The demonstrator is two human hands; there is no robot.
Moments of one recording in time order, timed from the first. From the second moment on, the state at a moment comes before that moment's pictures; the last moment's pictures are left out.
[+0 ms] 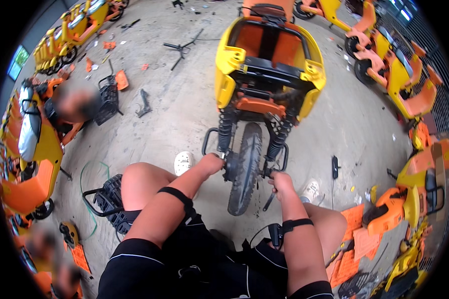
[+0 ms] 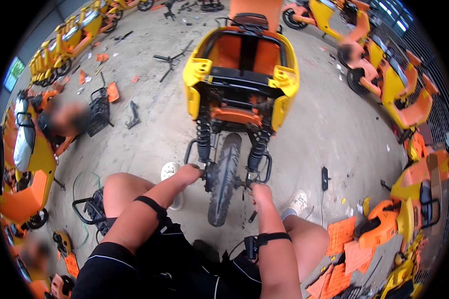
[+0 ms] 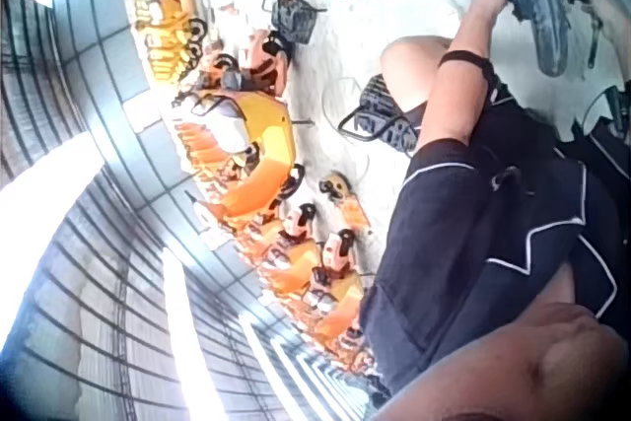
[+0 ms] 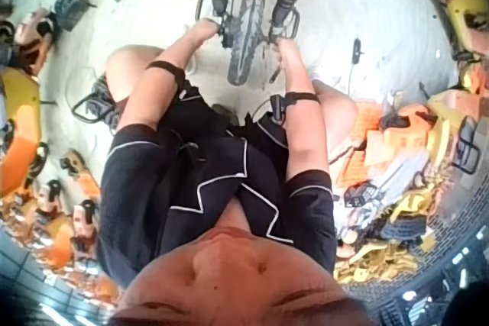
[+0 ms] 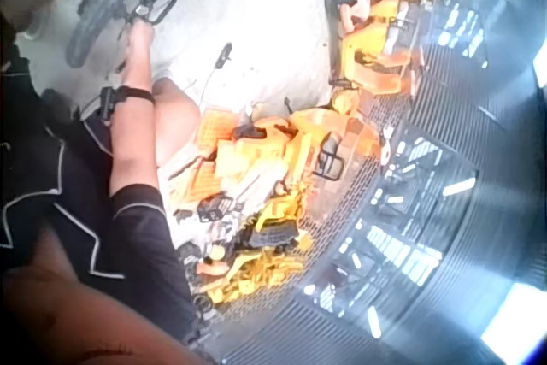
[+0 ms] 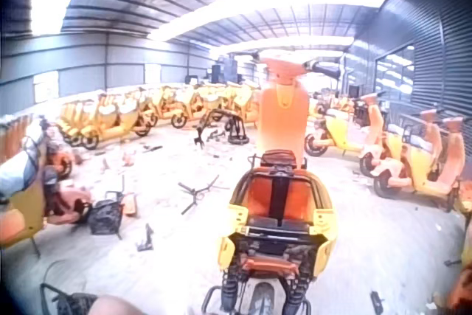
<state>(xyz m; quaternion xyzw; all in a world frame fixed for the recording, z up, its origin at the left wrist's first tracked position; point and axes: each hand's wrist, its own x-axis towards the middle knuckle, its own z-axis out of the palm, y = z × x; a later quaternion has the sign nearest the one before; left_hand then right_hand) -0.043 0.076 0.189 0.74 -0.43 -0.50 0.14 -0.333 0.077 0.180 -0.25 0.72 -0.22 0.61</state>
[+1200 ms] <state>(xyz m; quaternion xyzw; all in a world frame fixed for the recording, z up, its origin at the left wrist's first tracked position) -0.054 0.061 0.199 0.70 -0.49 -0.51 0.05 -0.322 0.074 0.183 -0.22 0.74 -0.22 0.59</state>
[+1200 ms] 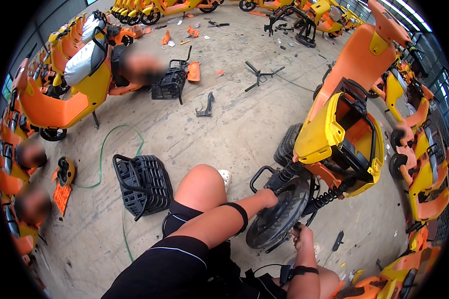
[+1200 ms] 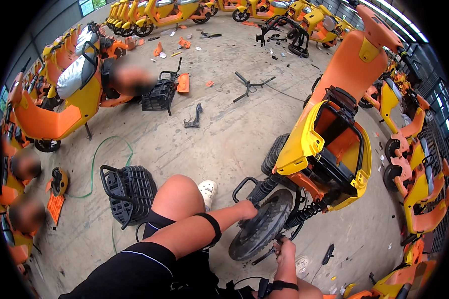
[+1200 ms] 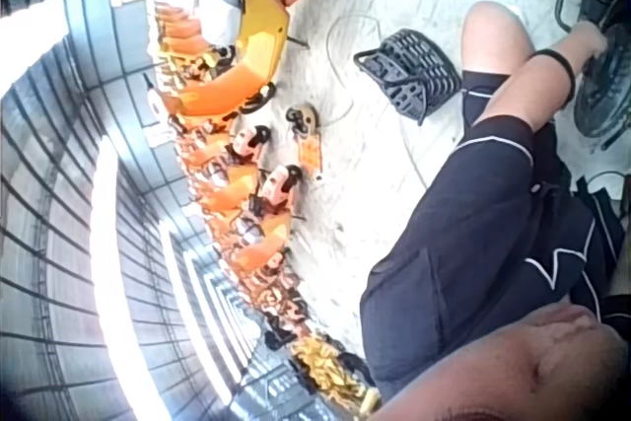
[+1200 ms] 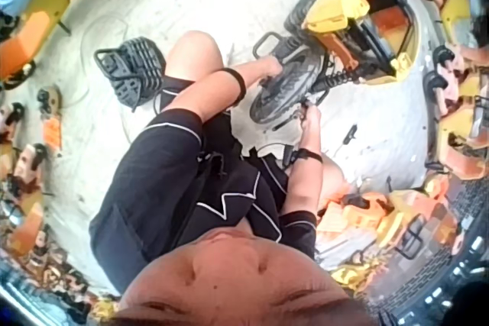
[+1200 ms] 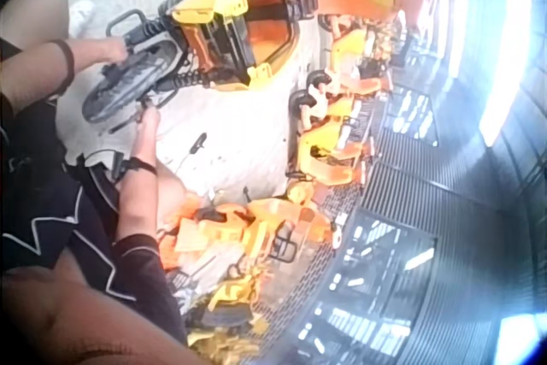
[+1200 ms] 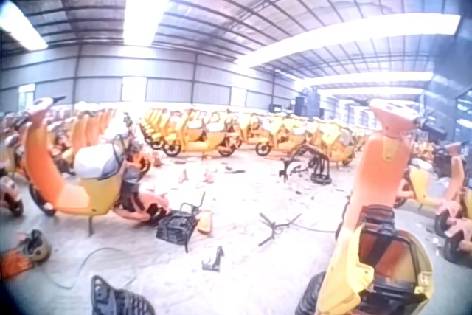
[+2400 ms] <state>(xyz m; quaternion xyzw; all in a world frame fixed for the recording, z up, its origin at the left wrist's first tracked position) -0.068 0.066 0.196 0.75 -0.43 -0.50 0.10 -0.322 0.079 0.176 -0.24 0.74 -0.21 0.60</state>
